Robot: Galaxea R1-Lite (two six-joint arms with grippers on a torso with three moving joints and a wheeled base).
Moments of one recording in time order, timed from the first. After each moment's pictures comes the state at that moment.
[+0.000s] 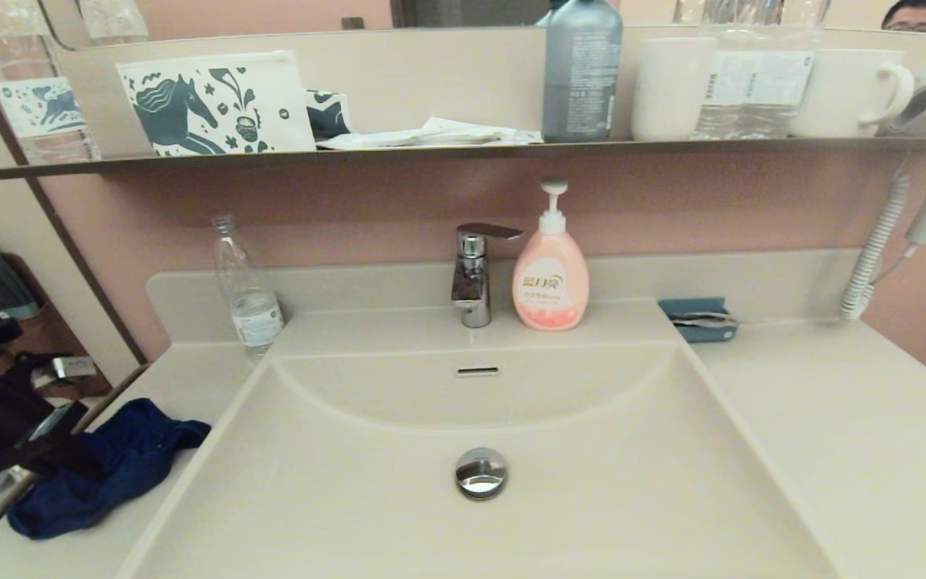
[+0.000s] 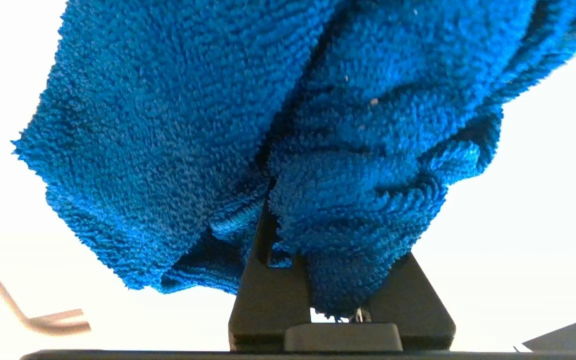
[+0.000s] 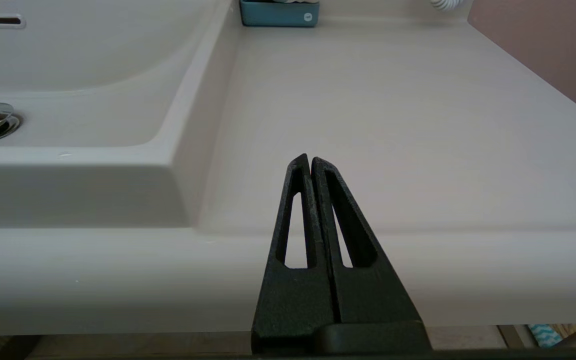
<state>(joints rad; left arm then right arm) 0.60 2.11 -1.66 1.24 -0.27 0.47 0.00 0.00 0.00 0.00 0.03 -0.03</state>
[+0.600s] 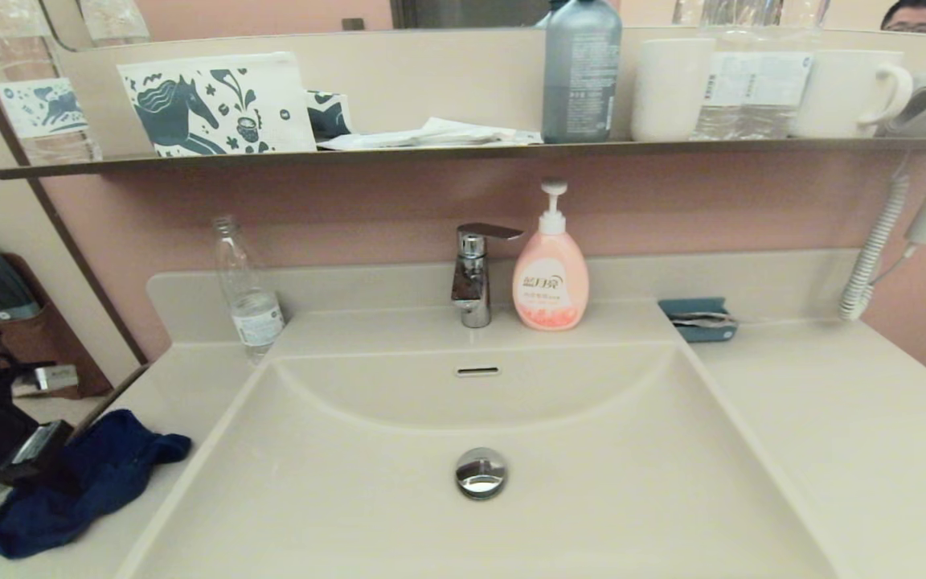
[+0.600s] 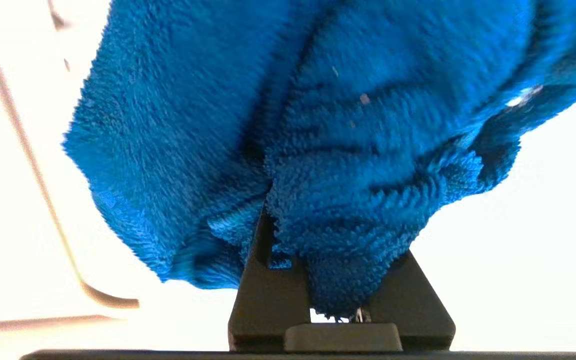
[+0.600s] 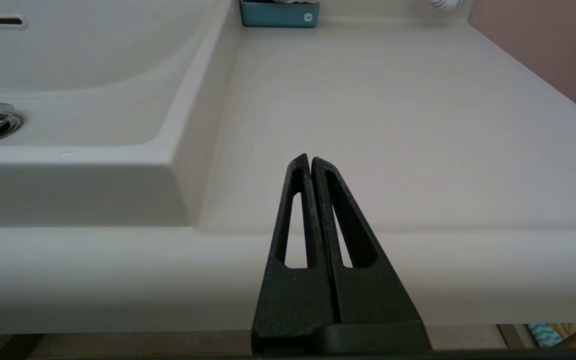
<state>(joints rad) 0.60 1.97 -1.45 1.00 -0.17 0.47 0.00 0.00 0.00 0.00 0.03 -0.03</state>
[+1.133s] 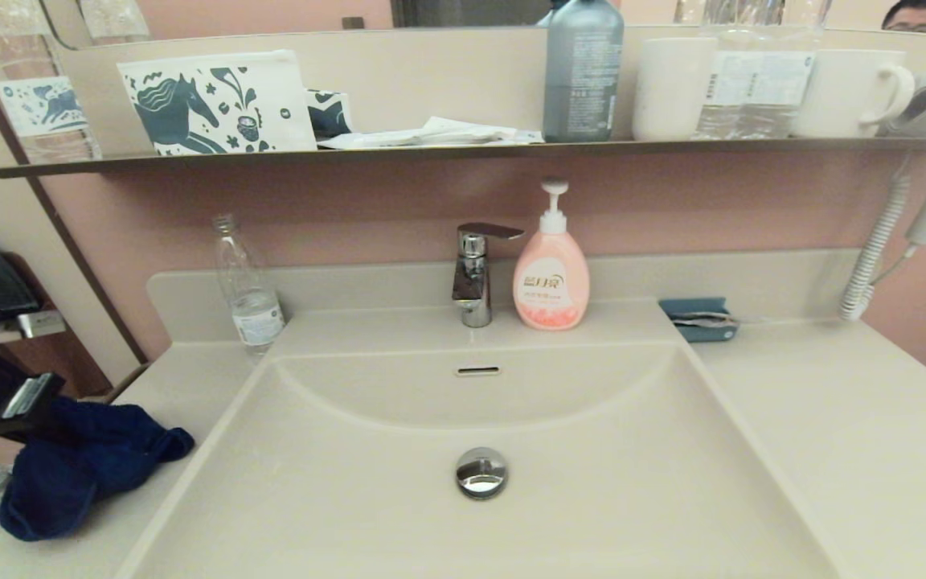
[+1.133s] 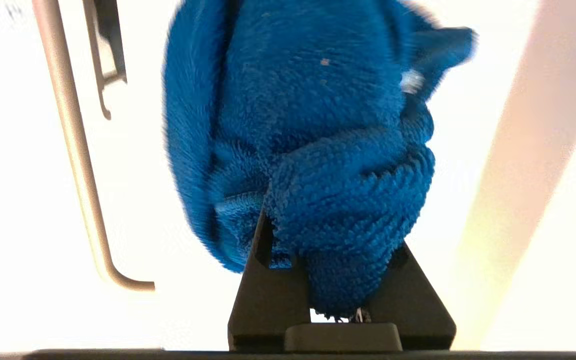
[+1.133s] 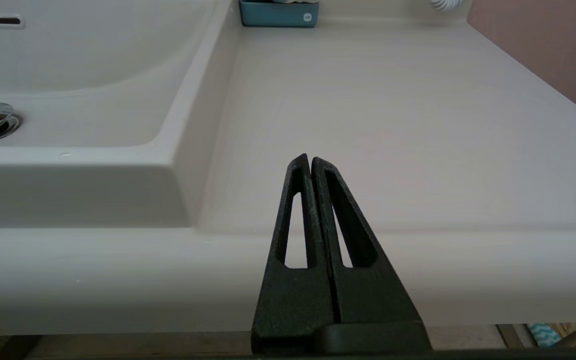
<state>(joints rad) 0.54 1.87 -1.56 1.05 -0.19 0.42 0.00 0.00 0.00 0.00 0.03 -0.03</state>
